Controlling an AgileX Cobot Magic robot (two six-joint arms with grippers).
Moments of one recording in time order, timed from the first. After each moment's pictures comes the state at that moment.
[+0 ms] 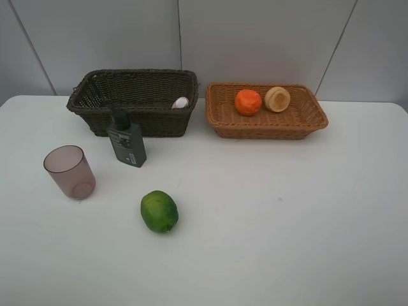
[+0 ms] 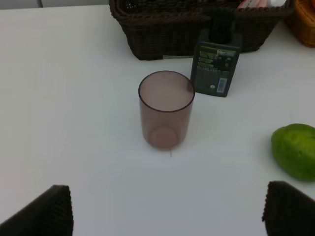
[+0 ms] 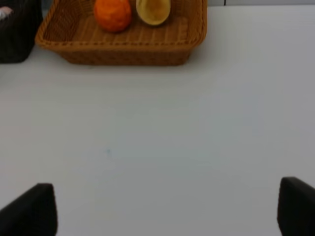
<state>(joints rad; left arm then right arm) -0.03 -0.01 -0.51 -0.05 1.06 0.00 0.16 0.00 -0.57 -0.06 1.19 0.12</state>
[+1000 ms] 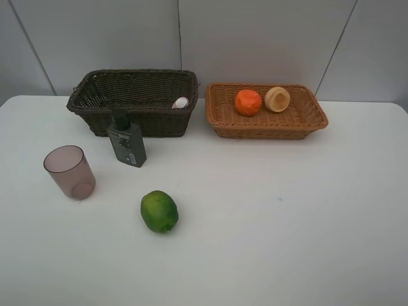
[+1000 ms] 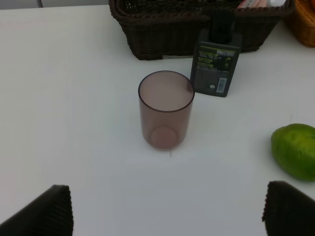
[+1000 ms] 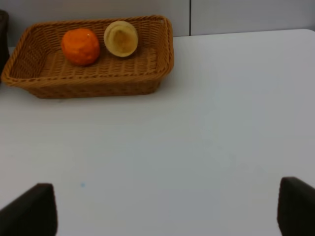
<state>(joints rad) -0.03 -0.01 -0.51 -0.05 1.06 0.00 0.05 0.00 -0.52 -0.08 1.07 0.12</state>
